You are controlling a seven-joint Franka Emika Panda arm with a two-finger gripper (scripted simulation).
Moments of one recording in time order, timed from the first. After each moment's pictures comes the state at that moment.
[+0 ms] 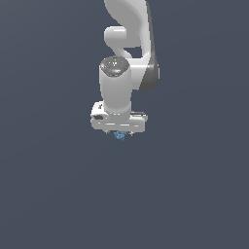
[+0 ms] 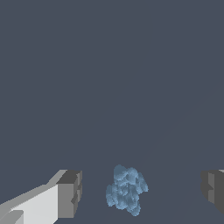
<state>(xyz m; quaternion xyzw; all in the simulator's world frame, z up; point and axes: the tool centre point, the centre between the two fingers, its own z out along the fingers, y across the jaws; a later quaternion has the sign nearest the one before) 0.004 -0.022 0.173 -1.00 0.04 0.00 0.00</state>
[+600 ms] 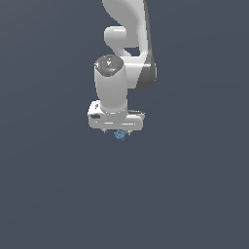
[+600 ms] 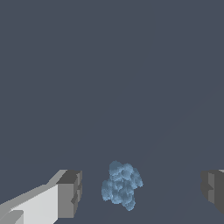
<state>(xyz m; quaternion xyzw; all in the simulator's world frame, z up) -0.001 -0.031 0.175 -1.00 0.04 0.01 0.01</state>
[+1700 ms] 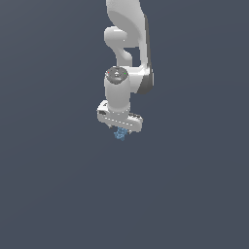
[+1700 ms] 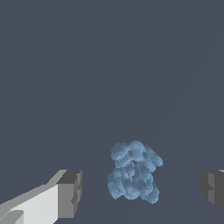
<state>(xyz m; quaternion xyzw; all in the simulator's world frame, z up) -0.058 -0.021 0.116 -0.99 0.17 0.00 0.00</state>
